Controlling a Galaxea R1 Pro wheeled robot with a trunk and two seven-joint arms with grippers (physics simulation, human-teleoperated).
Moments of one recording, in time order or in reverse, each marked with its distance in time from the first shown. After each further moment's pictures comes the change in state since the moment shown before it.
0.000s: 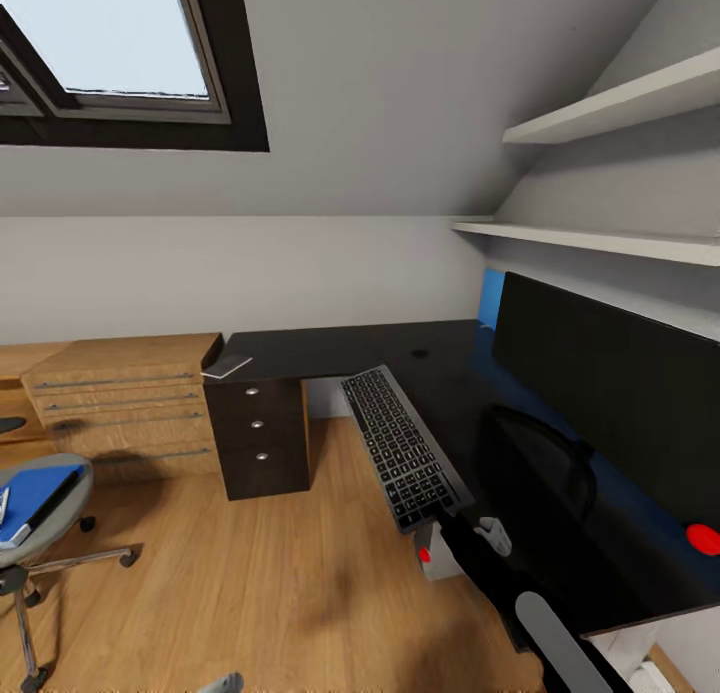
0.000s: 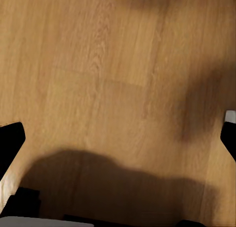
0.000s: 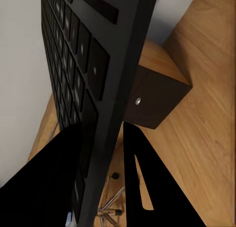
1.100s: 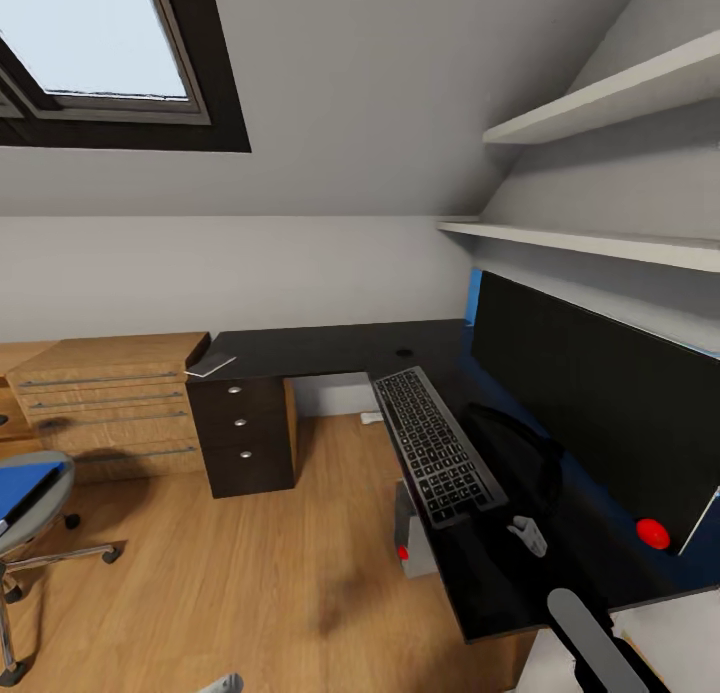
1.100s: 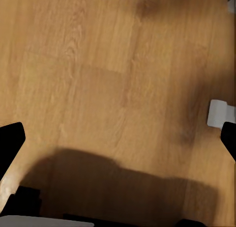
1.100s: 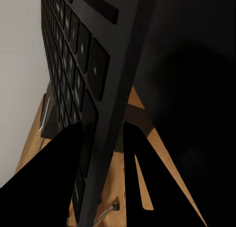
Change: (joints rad) left arm 0.000 0.000 0.000 0.003 0.000 0.000 0.000; right arm 0.000 -0.064 -0.084 0.028 -0.012 -0.001 0.001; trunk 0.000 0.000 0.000
